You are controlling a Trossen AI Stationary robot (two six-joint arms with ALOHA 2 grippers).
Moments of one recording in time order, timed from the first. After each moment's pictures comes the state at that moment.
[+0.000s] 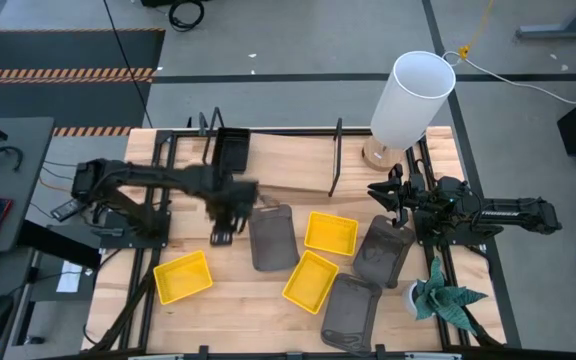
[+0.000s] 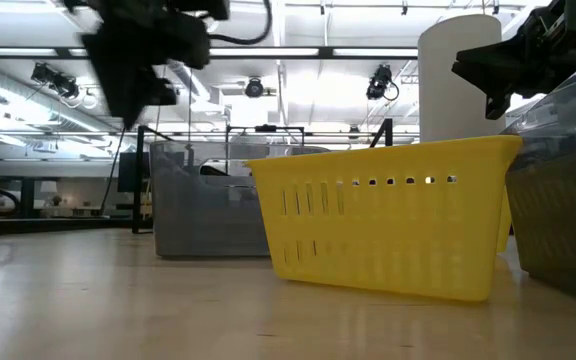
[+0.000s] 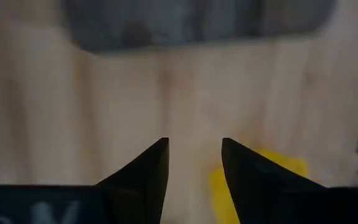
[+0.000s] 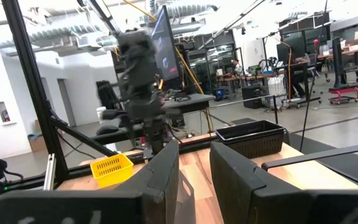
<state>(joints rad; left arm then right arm) -0.01 1.51 1.22 -1.18 0.20 -0.05 -0.14 0.16 0.01 0.37 0.01 0.18</state>
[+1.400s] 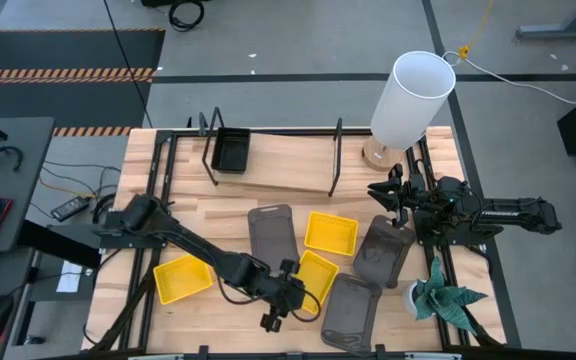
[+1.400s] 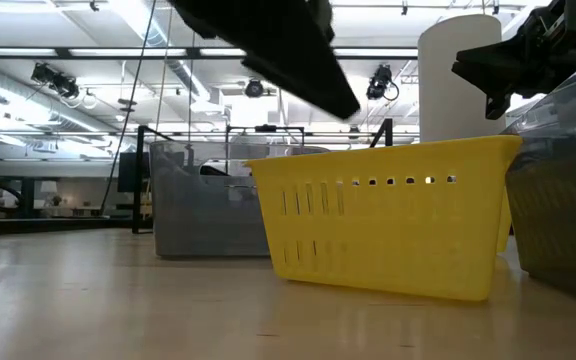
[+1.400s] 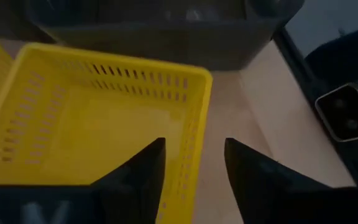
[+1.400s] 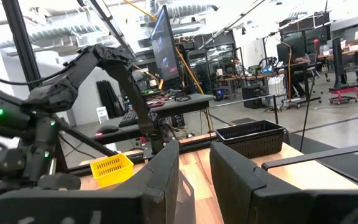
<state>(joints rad) -0.48 2.00 1.48 -0.37 -0.13 -0.09 -0.14 0.17 0.01 0.37 0.01 0.18</state>
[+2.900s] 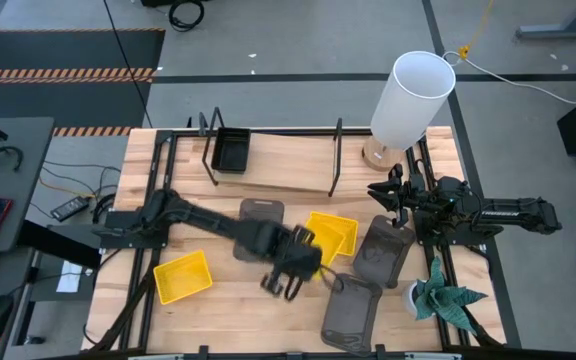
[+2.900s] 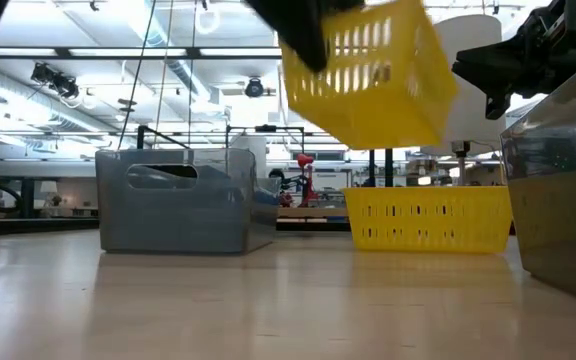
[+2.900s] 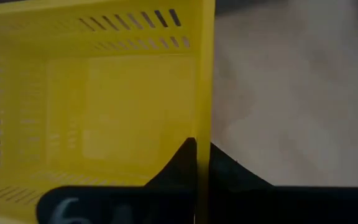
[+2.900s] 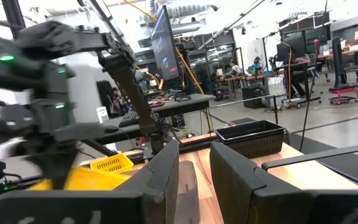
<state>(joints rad) -0.30 2.10 2.00 -1.10 -0.07 0.35 -0.14 0.16 0.01 0.37 0.01 0.18</state>
